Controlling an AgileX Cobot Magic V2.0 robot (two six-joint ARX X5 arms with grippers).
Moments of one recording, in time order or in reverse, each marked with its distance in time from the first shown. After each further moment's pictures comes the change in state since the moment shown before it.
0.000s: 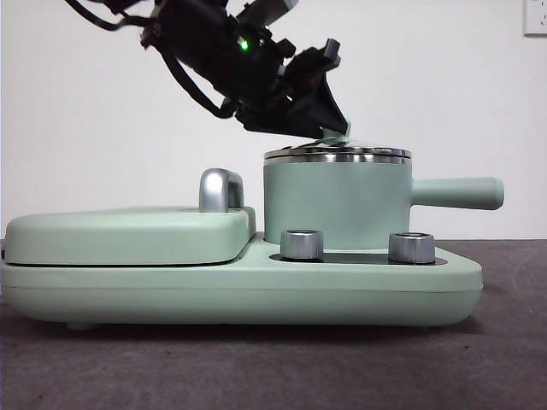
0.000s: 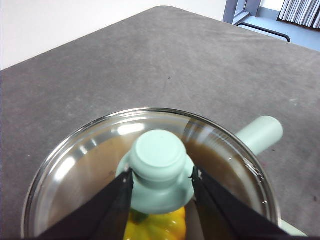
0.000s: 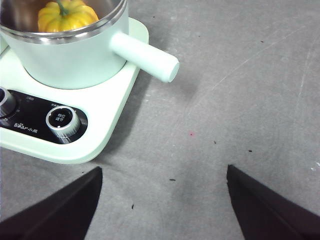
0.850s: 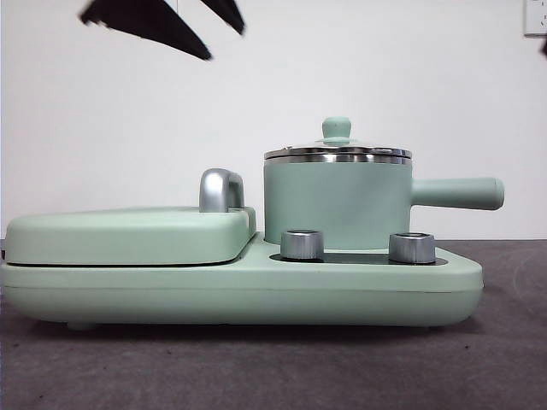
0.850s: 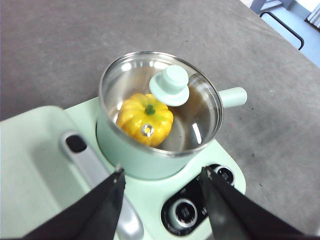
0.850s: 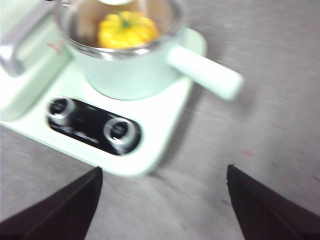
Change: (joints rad) left arm 0.088 -0.466 -0.014 -0.644 0.000 -0.241; right arm 0.000 0.101 0.000 0.132 -0.208 -0.002
